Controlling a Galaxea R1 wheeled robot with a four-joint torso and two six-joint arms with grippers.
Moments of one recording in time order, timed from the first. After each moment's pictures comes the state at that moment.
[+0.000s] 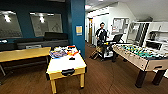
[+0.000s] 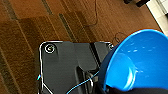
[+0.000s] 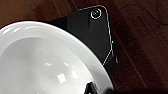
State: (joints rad) left arm 1.59 2.36 -1.88 0.37 -0.32 -0.26; right arm -1.60 2.75 -2.50 -0.49 0.14 0.52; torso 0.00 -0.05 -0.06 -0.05
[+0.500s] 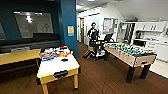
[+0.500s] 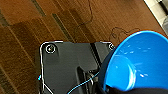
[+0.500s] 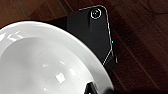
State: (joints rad) left arm 1.59 2.36 -1.89 0.37 -0.32 -0.26; right arm -1.60 2.75 -2.50 -0.49 0.14 0.52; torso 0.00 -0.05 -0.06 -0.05
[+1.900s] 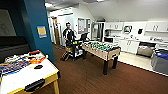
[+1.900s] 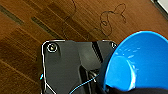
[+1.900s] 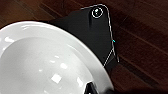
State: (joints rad) left arm 1.59 2.40 -1.96 0.37 -0.31 -0.26; right arm -1.60 2.76 -2.51 -0.49 0.14 0.52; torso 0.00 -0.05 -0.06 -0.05
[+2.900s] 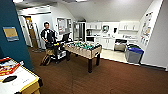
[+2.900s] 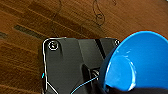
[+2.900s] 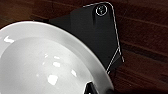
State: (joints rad) left arm 1.59 2.48 -2.05 0.37 -0.30 -0.26; right arm -1.60 2.87 -2.63 -0.49 0.14 0.52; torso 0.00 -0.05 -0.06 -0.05
